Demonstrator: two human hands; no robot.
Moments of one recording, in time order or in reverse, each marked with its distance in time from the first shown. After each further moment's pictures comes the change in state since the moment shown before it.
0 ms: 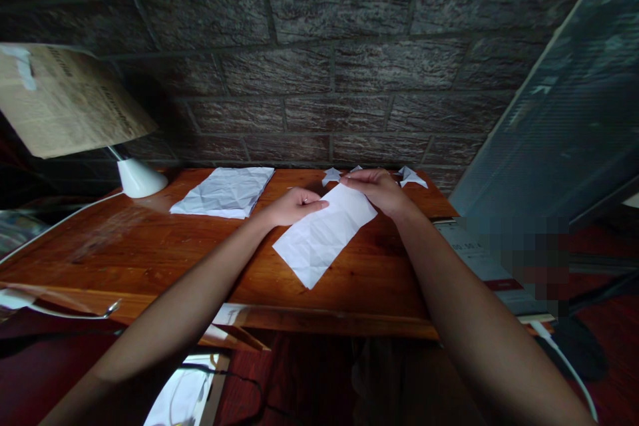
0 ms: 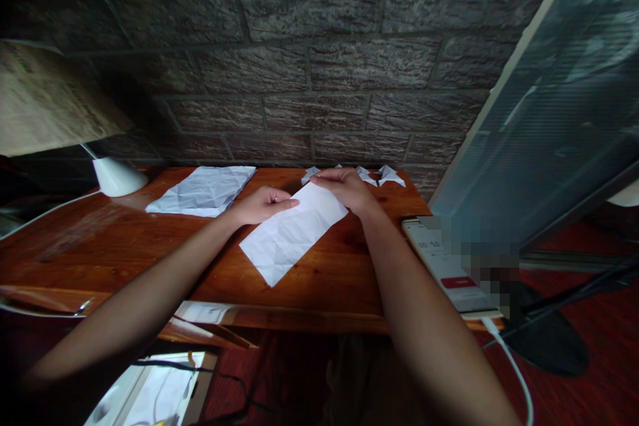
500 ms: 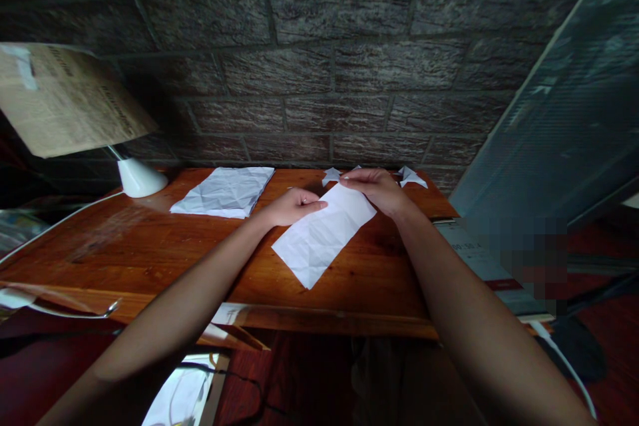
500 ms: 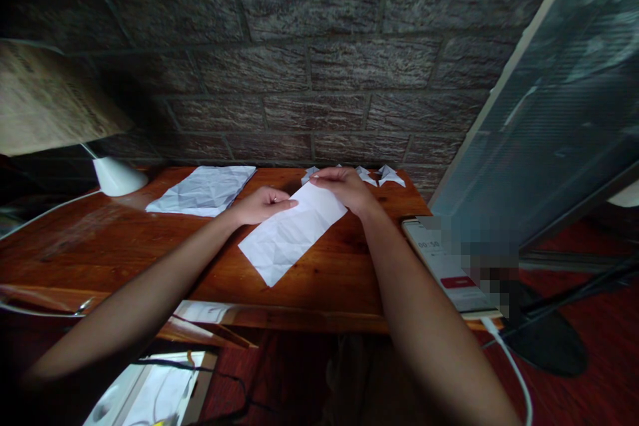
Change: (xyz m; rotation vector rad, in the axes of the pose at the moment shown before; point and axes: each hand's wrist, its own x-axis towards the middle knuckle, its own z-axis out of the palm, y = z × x) left_hand 0.000 -0.005 -0.002 0.039 -0.019 0.008; right_hand 0.001 0.000 0.002 0.028 0.001 -0.025
